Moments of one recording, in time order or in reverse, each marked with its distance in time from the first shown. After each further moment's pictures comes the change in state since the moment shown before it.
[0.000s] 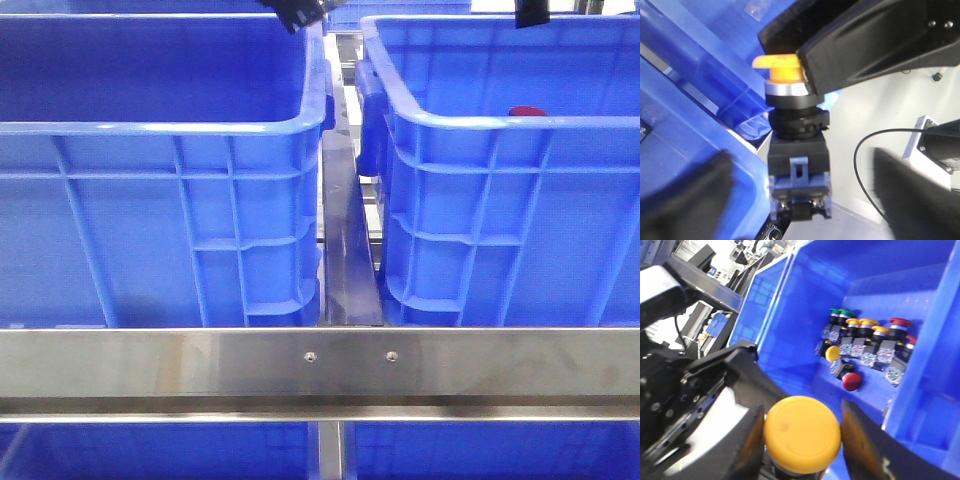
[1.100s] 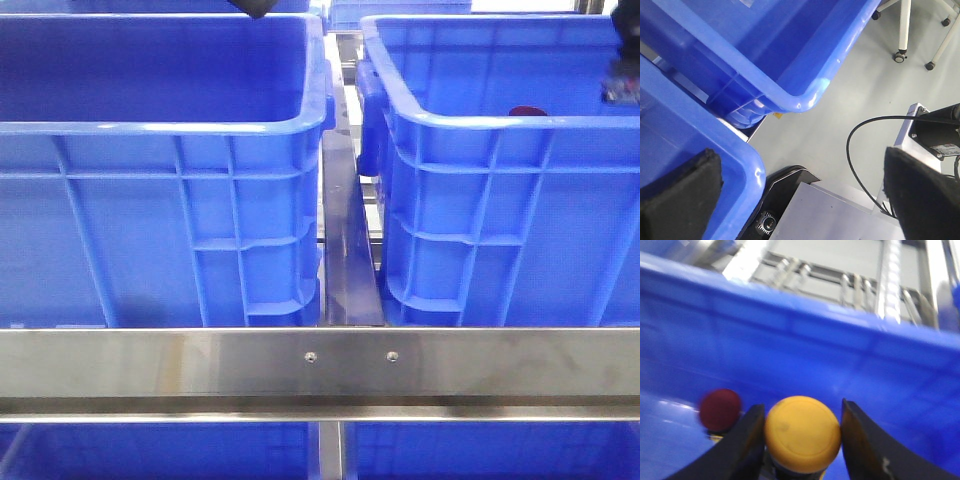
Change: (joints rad) left arm 0.000 0.000 0.000 -0.002 0.049 0.000; right arm -0.303 0.150 -0.134 -0.106 -0.758 -0.755
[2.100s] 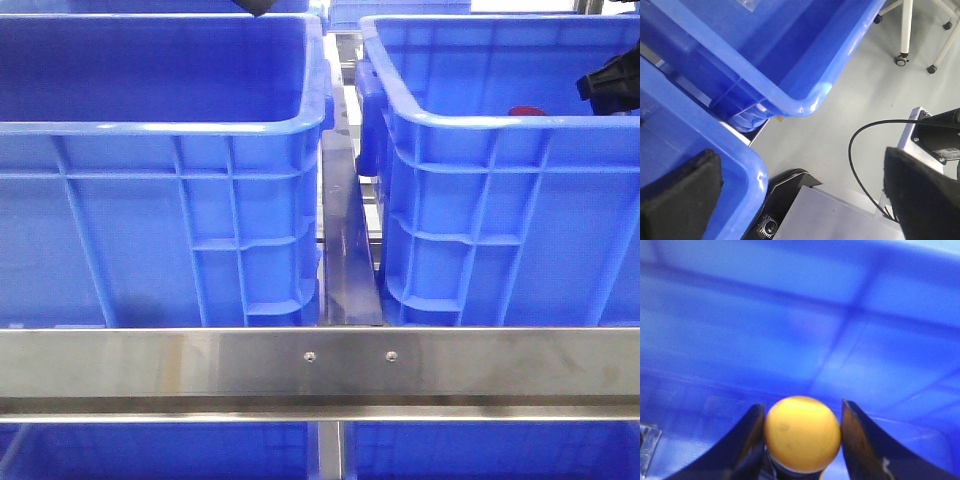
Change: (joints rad) left arm 0.000 0.000 0.000 0.000 -0.011 0.000; right arm 0.000 0.326 -0.217 0.028 -0.091 -0.018
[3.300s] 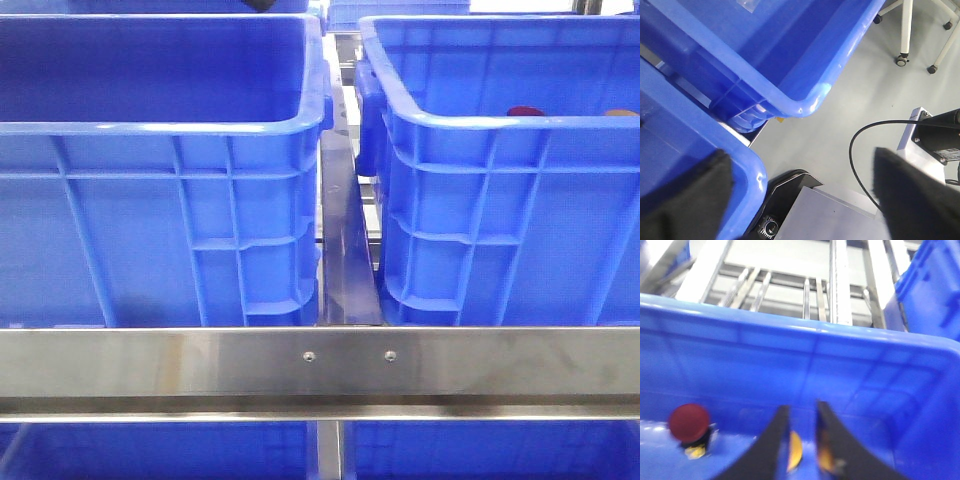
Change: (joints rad) left arm 0.000 0.000 0.000 0.000 -0.007 0.003; right arm 0.000 -0.477 0.297 0.093 -0.014 -0.001
